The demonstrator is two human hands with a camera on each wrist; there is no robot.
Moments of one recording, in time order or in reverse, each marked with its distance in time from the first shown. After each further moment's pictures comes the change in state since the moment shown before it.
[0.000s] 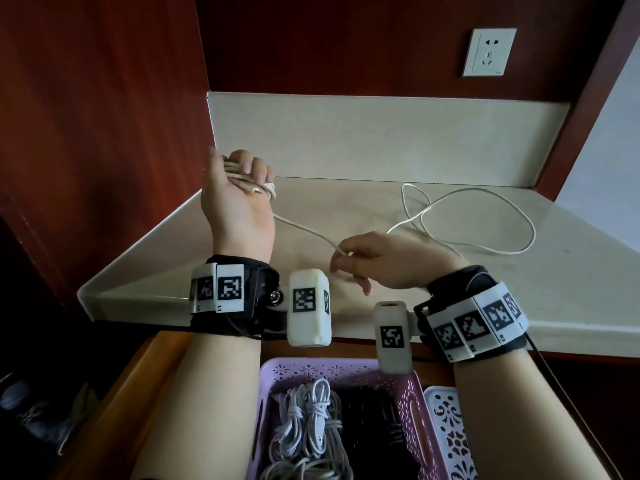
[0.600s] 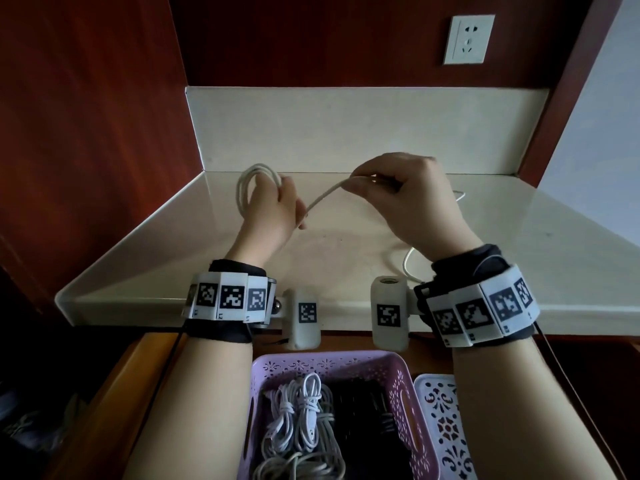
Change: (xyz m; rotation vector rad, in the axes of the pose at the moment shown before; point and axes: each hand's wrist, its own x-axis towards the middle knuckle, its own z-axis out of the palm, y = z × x) left_hand -0.010 -0.042 -0.013 1.363 -0.317 0.023; right_hand -0.019 -0.013 -0.028 -0.009 0.924 -0.267
